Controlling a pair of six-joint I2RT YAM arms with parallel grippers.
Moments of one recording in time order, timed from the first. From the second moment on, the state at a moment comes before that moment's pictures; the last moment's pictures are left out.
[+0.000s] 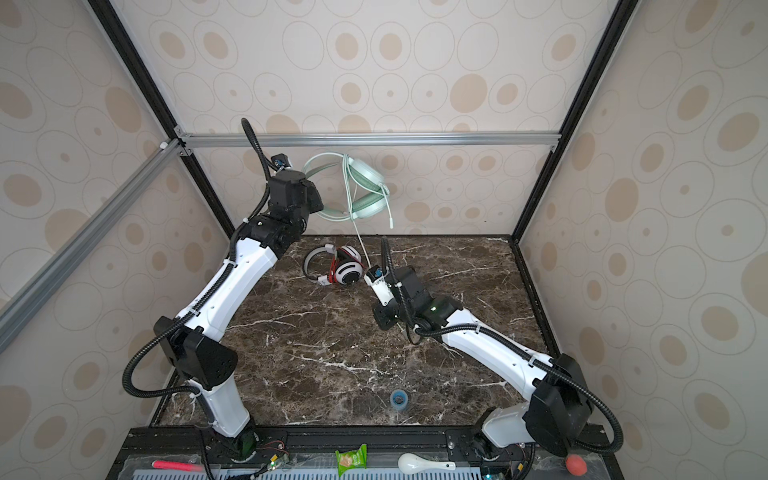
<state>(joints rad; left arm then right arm) -0.41 1.81 2.00 -0.43 -0.54 -0.37 0.75 1.38 1.13 -0.47 -0.08 0.04</state>
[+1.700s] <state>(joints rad) -0.58 1.46 1.38 -0.49 -0.12 0.12 0.56 1.64 1.80 -1.02 0.01 -0.14</state>
